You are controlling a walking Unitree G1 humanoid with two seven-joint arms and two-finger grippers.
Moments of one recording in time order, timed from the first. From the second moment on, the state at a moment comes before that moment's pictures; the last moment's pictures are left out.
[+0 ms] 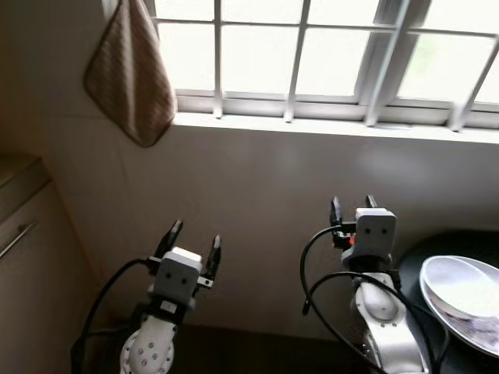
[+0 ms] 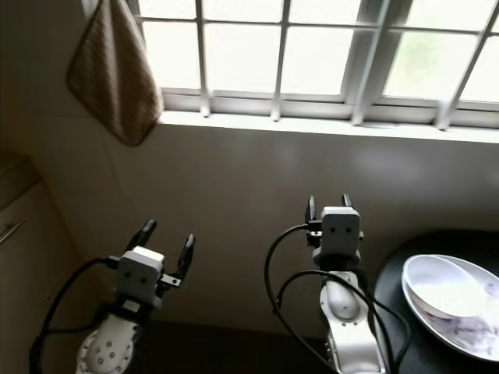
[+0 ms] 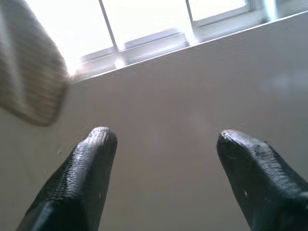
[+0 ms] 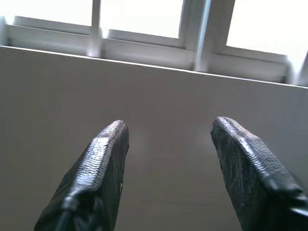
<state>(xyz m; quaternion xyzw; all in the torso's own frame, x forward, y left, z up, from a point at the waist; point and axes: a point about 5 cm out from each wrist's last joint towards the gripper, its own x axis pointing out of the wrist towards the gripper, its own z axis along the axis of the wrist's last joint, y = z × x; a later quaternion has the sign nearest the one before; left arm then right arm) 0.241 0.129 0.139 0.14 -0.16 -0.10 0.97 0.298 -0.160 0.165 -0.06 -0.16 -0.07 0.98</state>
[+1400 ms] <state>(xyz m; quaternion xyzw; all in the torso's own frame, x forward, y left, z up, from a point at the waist) 0.241 0.133 0.136 0.13 -0.15 -0.09 0.98 0.300 -0.160 0.158 -0.06 -0.14 -0.07 0.99</state>
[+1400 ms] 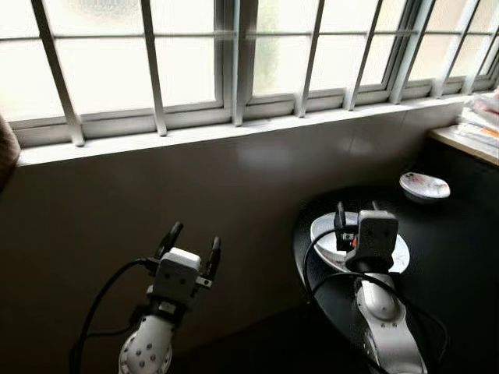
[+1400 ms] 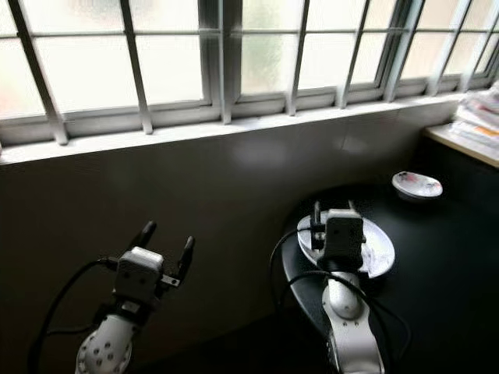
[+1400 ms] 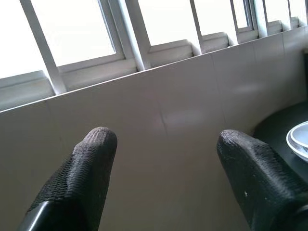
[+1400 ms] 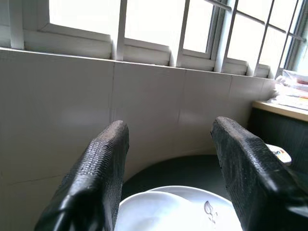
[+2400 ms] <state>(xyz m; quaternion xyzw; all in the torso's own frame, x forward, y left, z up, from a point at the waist) 0.240 0.124 0.137 0.13 -0.16 -0.11 0.97 0.305 -0.172 0.138 -0.01 -0.07 -0.08 0.99</state>
